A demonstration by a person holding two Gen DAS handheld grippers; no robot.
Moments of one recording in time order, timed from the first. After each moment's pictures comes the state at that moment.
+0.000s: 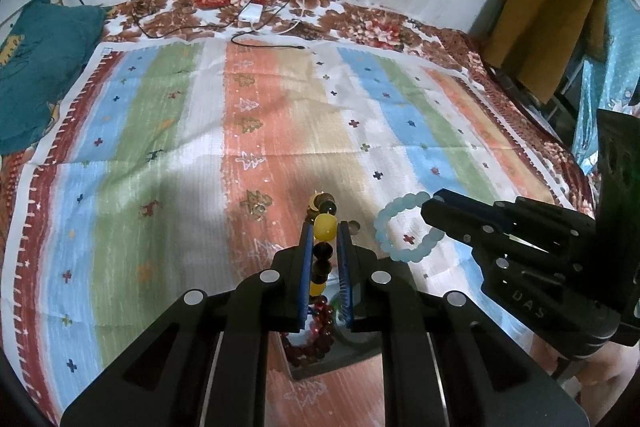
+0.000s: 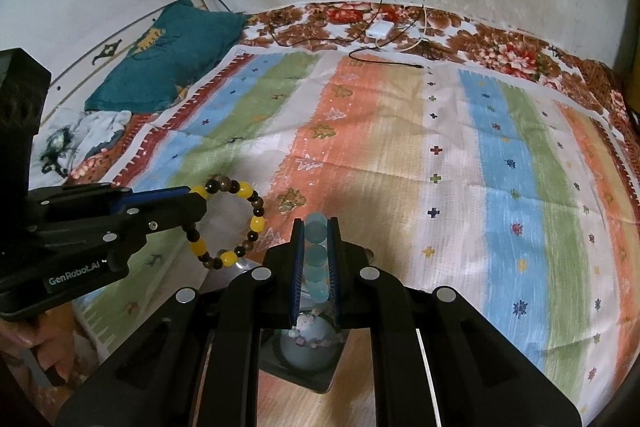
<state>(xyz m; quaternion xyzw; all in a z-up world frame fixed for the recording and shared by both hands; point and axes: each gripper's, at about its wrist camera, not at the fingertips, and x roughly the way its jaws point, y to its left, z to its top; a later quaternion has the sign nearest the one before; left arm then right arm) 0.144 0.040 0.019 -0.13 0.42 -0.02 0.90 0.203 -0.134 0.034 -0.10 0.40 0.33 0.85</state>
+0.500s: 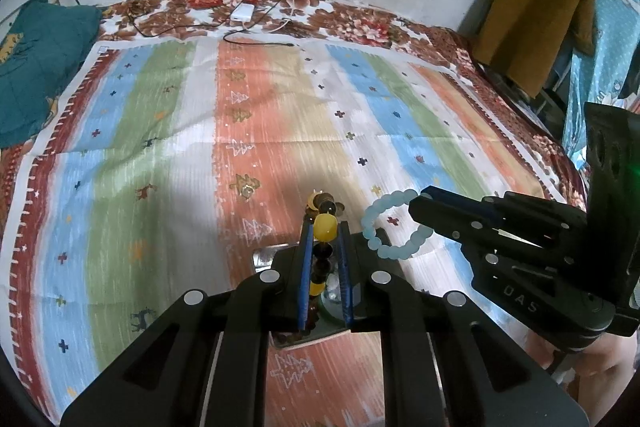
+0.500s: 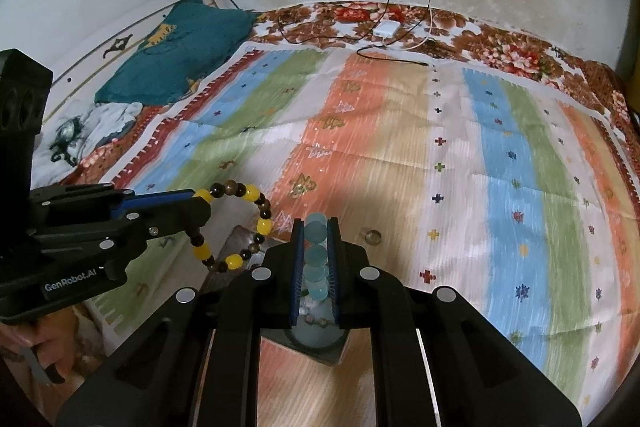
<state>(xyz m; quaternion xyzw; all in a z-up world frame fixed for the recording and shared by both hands) 0.126 0.030 0.018 -0.13 0.41 -0.03 0.90 0.178 -0.144 0.032 -0.10 0.40 0.34 0.84</state>
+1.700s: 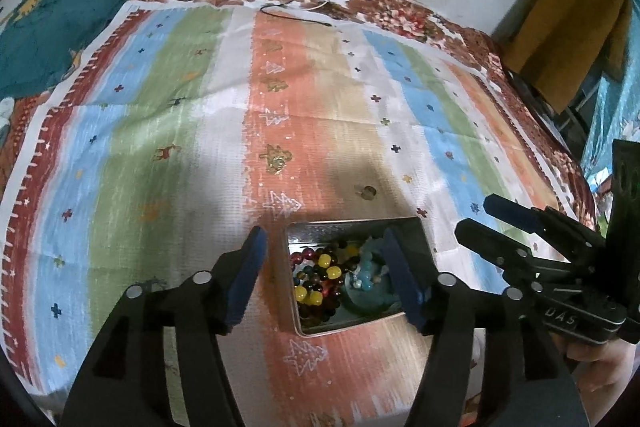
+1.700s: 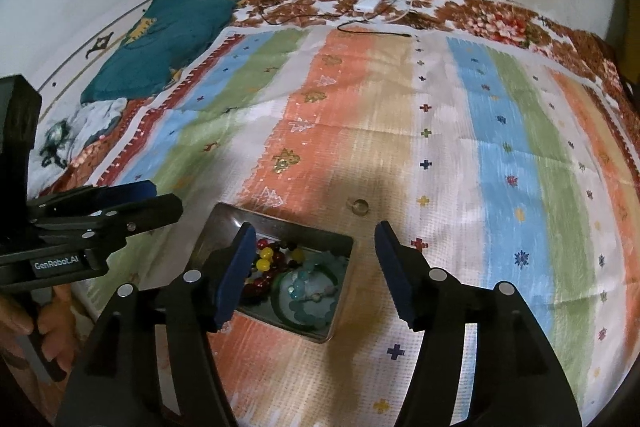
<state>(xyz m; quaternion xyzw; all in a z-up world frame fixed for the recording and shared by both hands) 0.118 0.051 -0.005 -0.18 0.44 0.01 0.88 0.186 -0.157 0.016 -0.09 0.45 0.31 0.83</state>
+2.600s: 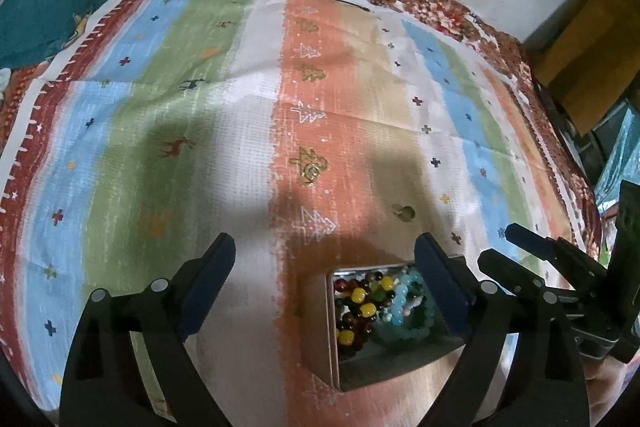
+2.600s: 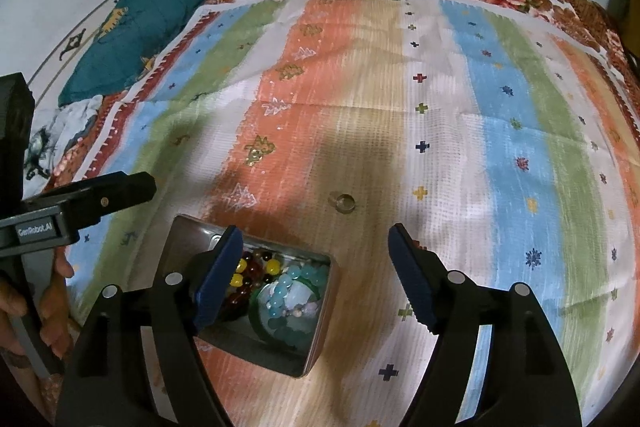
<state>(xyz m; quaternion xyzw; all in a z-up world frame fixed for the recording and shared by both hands) 0.164 0.089 -0.032 -0.22 0.48 0.04 0.85 0.232 -0.144 -0.013 -0.09 0.50 0.29 0.81</state>
